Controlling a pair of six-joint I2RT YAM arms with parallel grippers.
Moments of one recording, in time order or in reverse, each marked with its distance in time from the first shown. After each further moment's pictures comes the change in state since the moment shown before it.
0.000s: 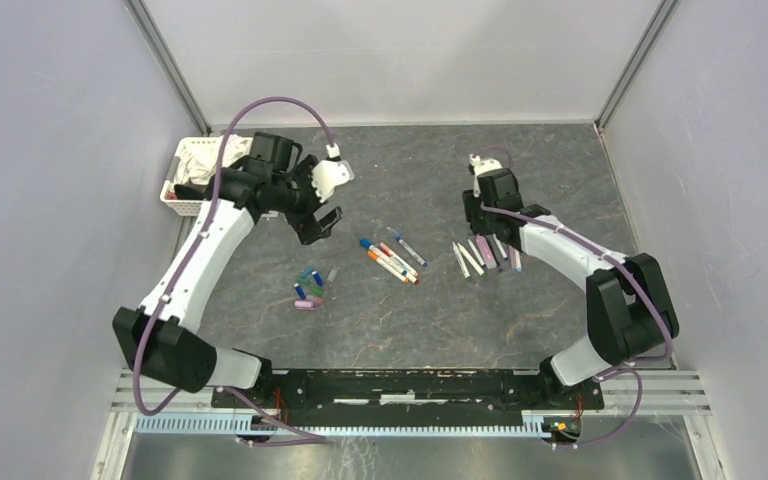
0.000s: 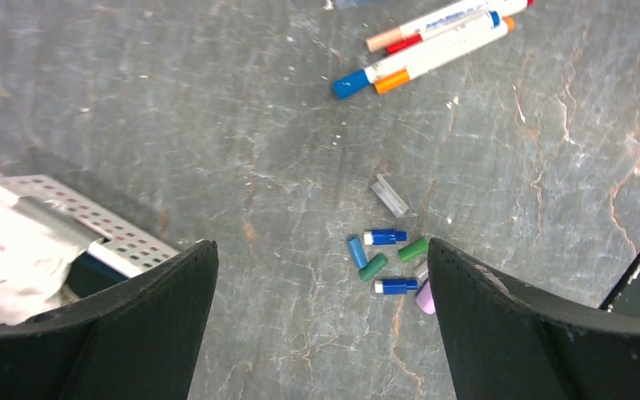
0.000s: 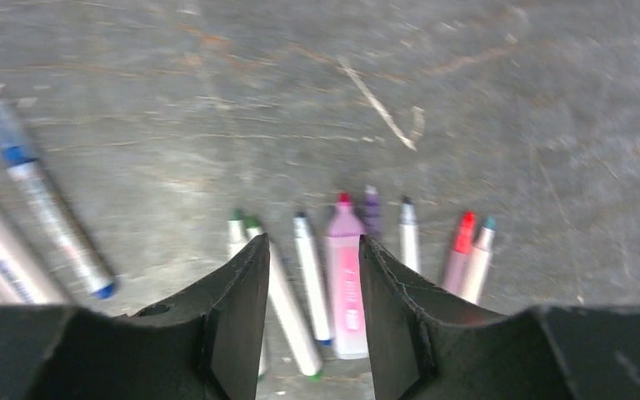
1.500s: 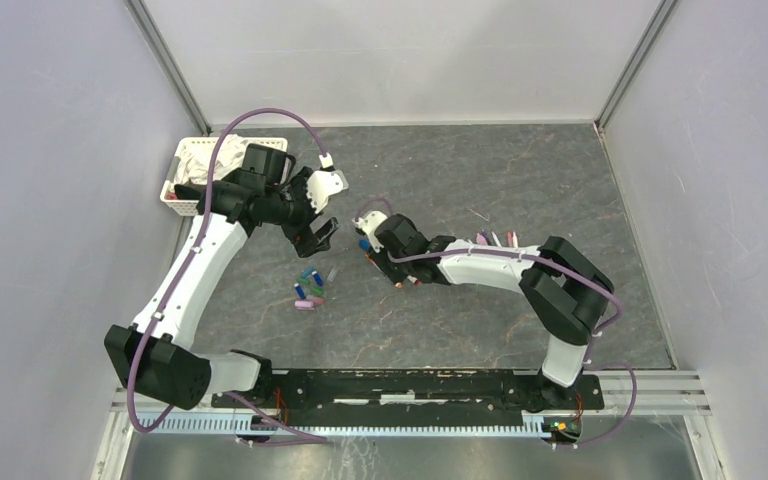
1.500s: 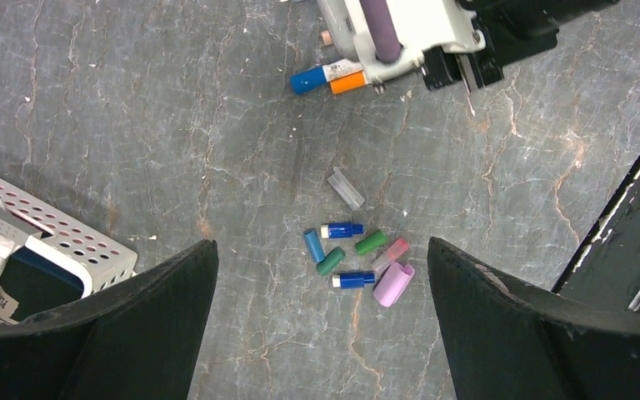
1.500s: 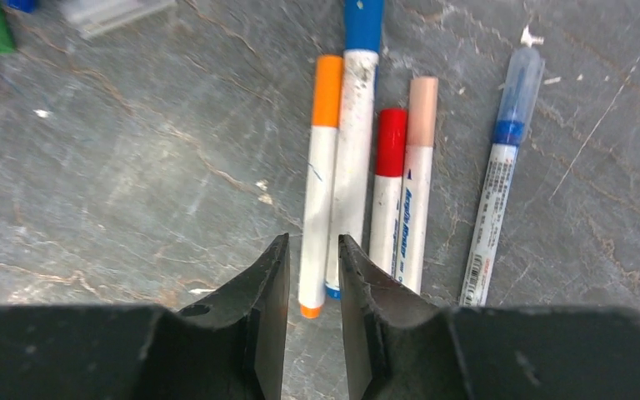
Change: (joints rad) left arm 0.016 -0.101 -0.077 -0.011 0.064 -0.052; right arm 0.545 0.259 0.134 0.079 -0.079 -0.073
